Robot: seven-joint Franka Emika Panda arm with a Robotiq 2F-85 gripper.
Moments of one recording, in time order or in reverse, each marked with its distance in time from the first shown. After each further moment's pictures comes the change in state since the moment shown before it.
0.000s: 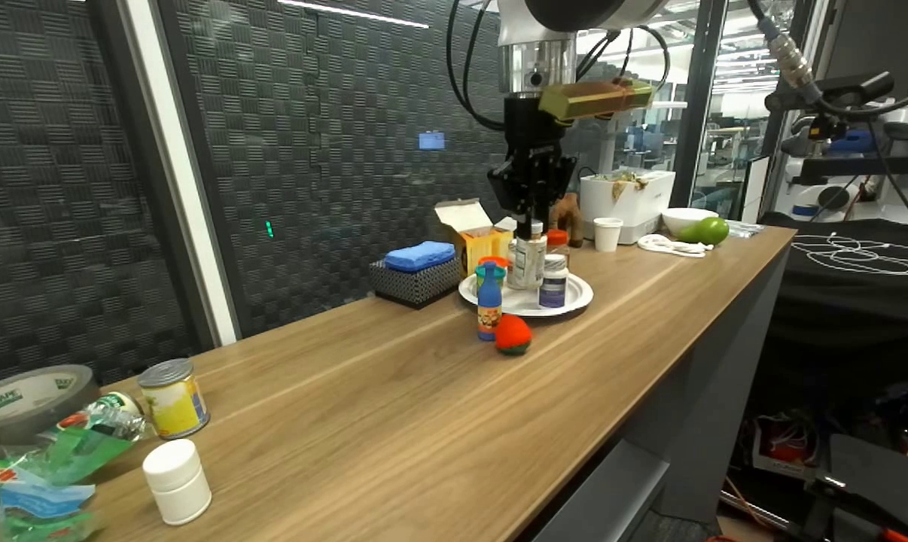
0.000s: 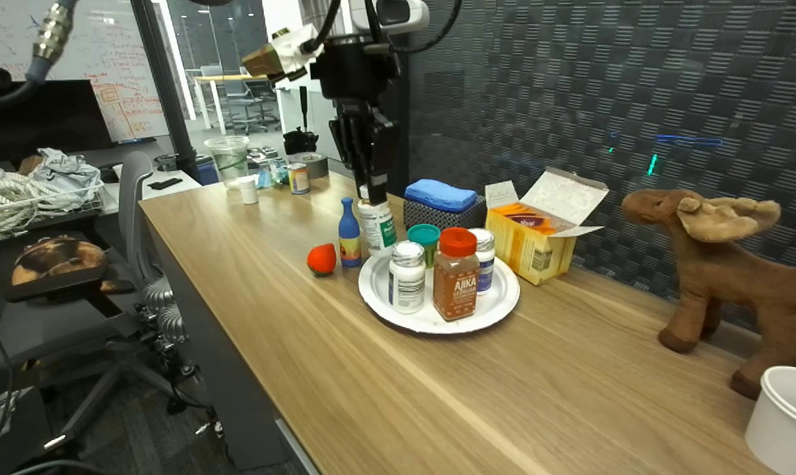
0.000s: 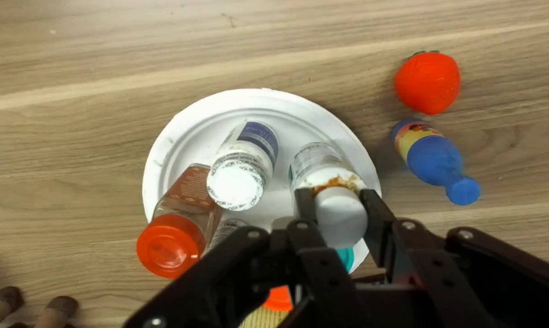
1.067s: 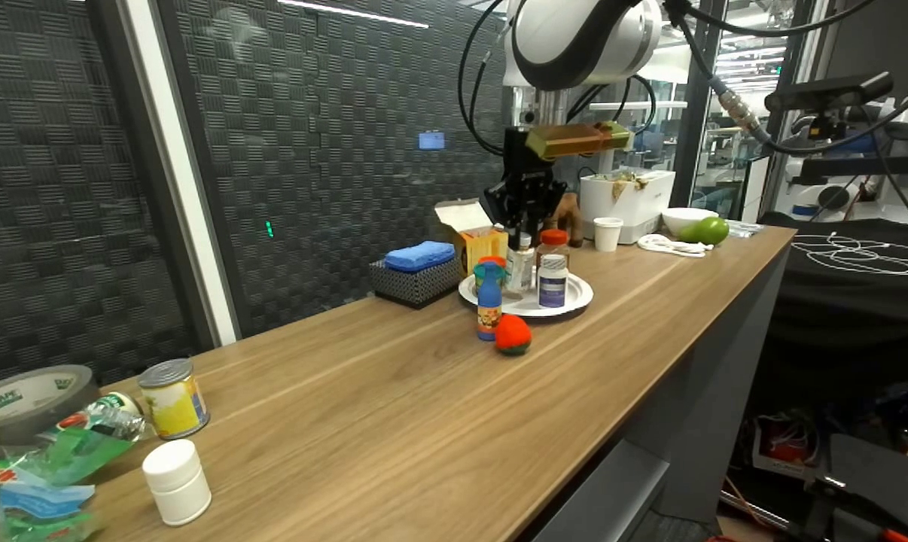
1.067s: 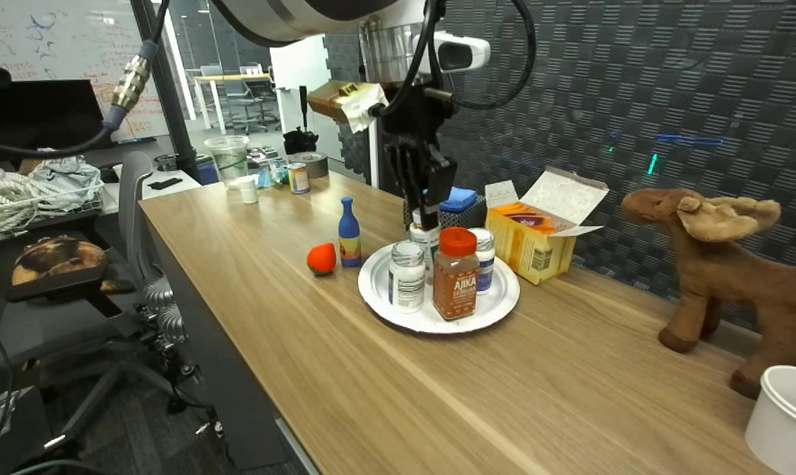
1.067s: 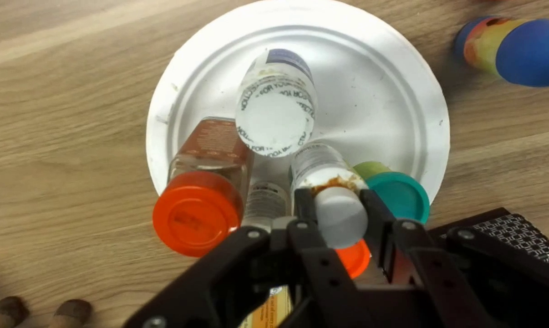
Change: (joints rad) arm -0.040 0.138 -0.055 0.068 0.058 0.144 -0.004
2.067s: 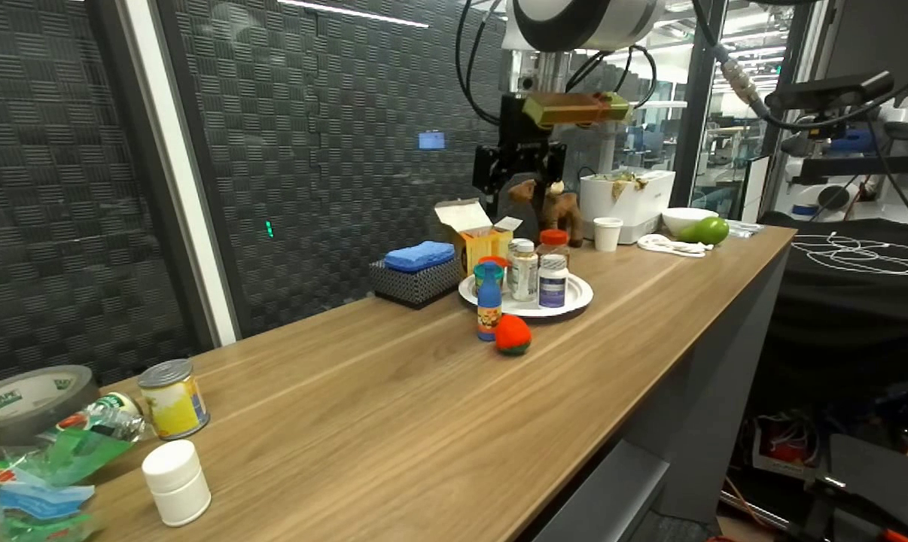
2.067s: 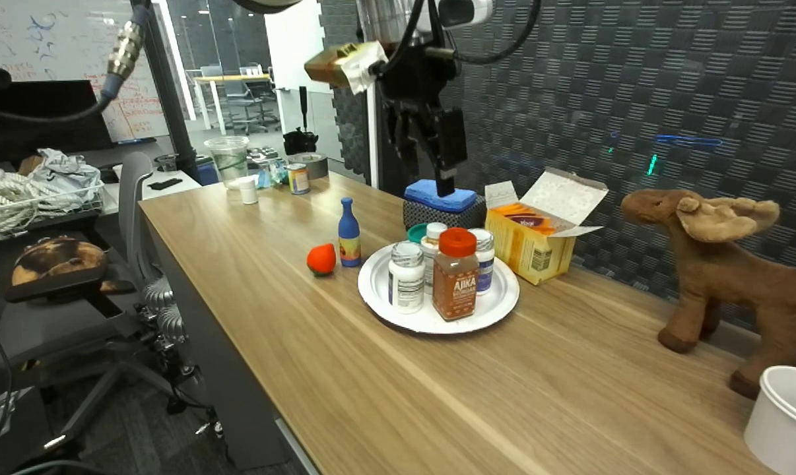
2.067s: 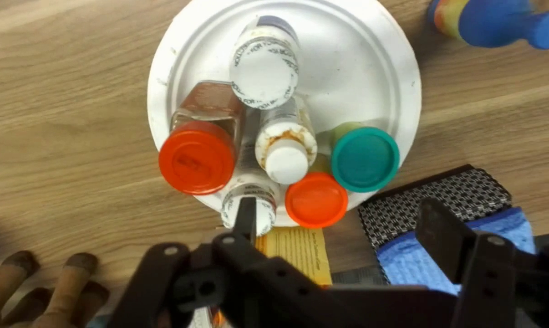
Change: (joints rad) arm 0.011 -0.047 -0.002 0.028 0.006 -0.009 -0.005
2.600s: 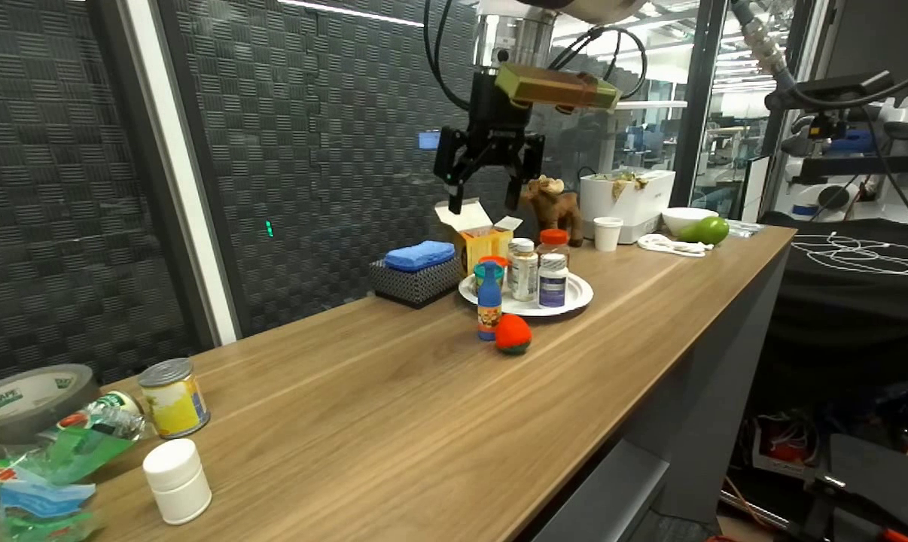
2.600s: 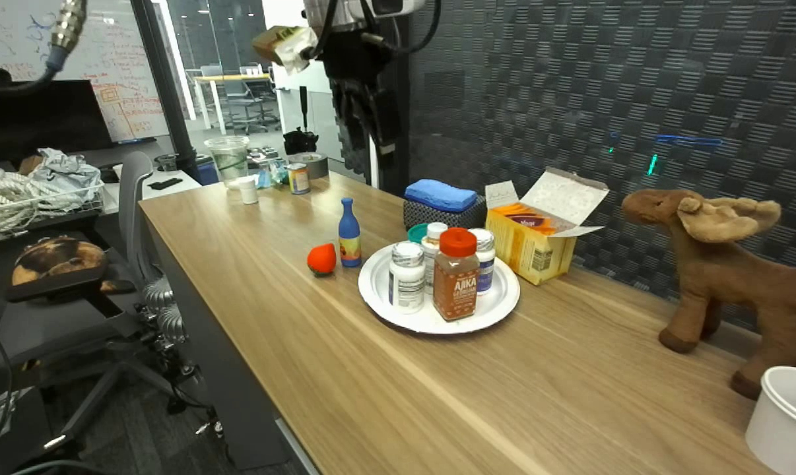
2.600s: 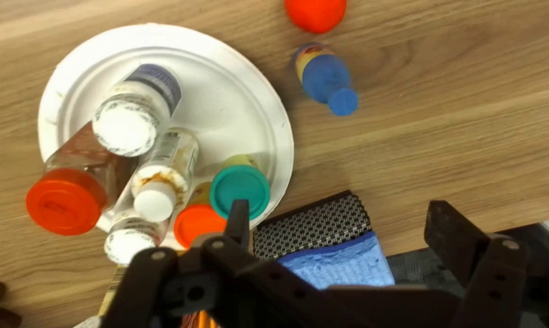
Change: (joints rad) arm 0.056 -0.066 0.069 -0.052 0.076 -0.001 0.048
